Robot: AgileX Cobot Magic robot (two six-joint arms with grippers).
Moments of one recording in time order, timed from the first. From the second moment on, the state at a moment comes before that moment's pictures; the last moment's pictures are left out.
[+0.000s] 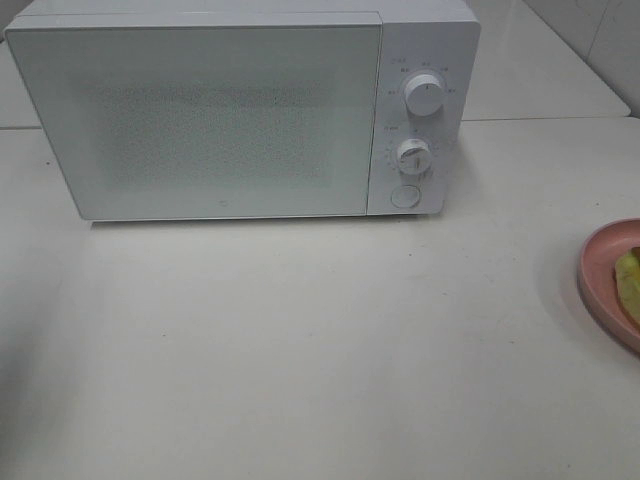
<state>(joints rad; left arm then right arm) 0.09 1.04 -0.78 -0.12 1.03 0.09 0.05 0.00 -0.51 -0.07 1.04 0.08</state>
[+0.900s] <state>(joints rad) 0.04 0.18 -0.50 -0.04 1.04 0.10 0.05 0.00 -0.51 -0.07 1.04 0.08</state>
